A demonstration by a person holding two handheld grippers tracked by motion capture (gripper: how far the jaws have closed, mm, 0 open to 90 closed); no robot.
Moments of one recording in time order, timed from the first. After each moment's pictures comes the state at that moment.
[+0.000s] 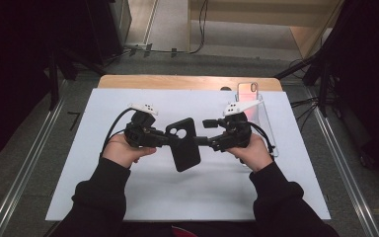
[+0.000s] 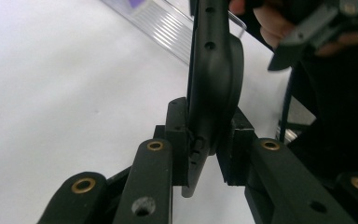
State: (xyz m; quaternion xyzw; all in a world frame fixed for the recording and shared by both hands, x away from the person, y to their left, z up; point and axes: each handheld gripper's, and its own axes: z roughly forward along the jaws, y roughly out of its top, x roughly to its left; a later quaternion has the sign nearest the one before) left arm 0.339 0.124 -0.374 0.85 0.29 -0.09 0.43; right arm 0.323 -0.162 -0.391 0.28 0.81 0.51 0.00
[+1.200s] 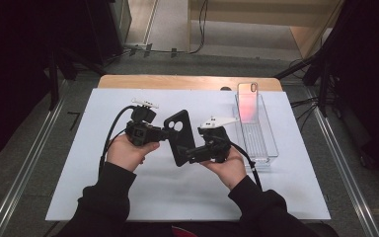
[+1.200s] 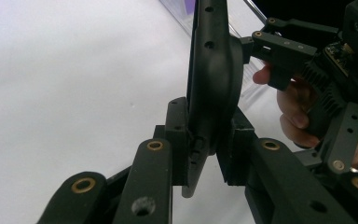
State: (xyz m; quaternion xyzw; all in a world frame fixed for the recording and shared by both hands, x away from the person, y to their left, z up) left arm 0.336 0.112 -0.367 0.83 0.40 -0.04 0.39; right arm 0.303 -0.107 -0.423 0.39 0.79 0.47 0.08
